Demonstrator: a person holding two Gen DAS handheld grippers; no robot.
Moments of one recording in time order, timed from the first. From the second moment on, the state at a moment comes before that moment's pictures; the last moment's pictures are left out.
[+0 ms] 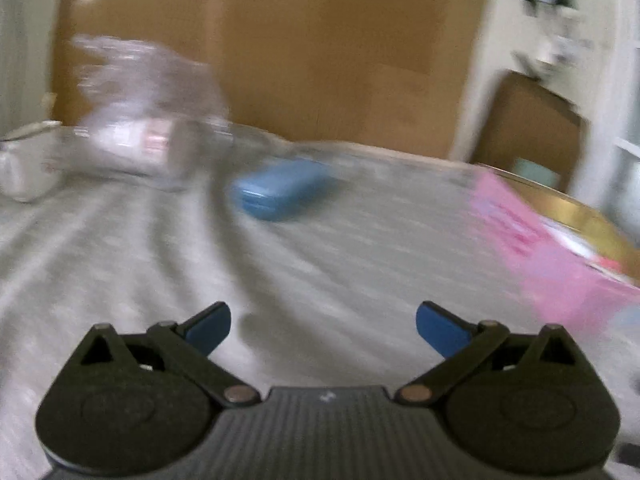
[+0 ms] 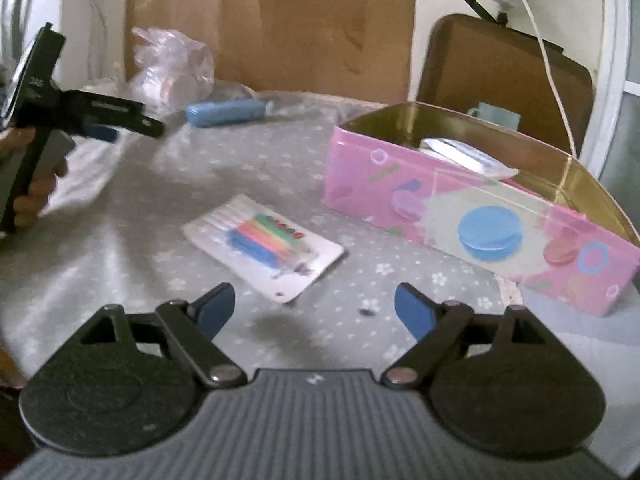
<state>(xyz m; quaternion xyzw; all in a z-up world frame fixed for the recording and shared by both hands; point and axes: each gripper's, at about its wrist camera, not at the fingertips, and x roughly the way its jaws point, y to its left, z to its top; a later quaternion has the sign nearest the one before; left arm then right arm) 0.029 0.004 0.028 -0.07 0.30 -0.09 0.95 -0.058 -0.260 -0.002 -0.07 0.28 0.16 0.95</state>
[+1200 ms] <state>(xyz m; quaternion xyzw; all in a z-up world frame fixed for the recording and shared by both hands) 0.036 -0.191 0.112 0.02 0.23 -0.37 0.90 -0.016 -0.280 0.056 -0.01 0.12 0.08 0.99</state>
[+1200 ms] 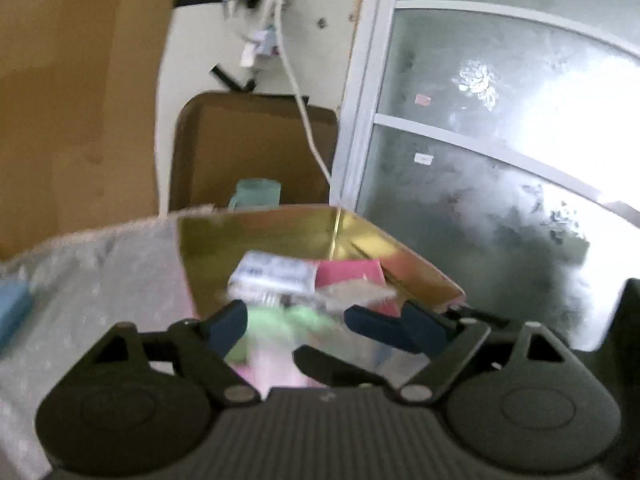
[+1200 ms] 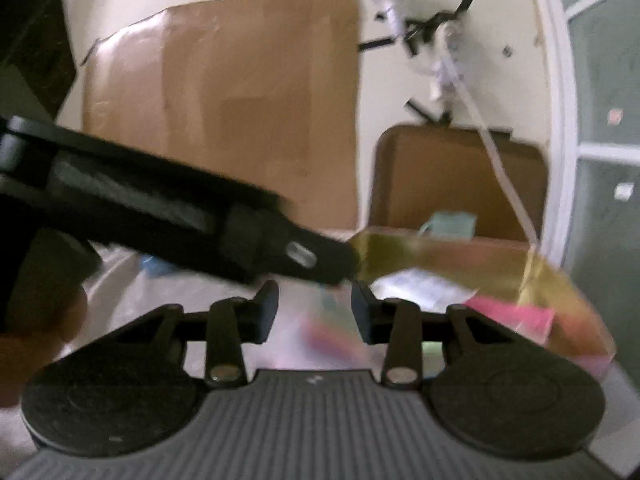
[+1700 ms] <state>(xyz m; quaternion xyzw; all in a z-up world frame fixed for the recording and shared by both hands) 0.056 -0.153 0.086 -0.04 0.32 -0.36 0.88 -0.033 -0.387 0.027 0.11 0.18 0.09 0.97</state>
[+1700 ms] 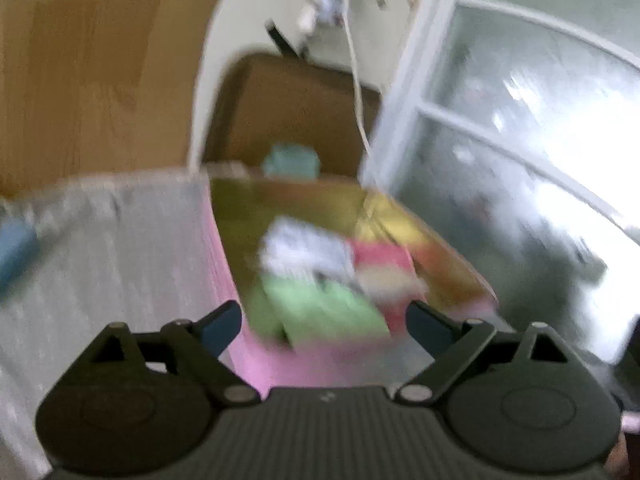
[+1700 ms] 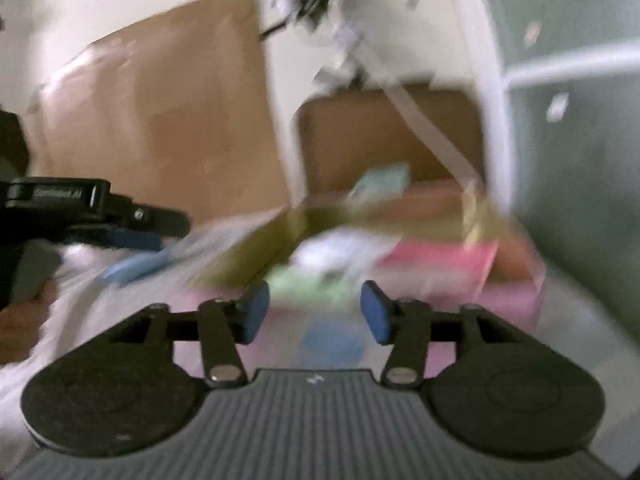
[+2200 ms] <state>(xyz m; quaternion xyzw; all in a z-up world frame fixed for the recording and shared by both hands) 0.020 -0.236 0.013 0.01 0.43 -0.46 0.78 -0.072 -0.346 -0.017 0.09 0.27 0.11 0.95</state>
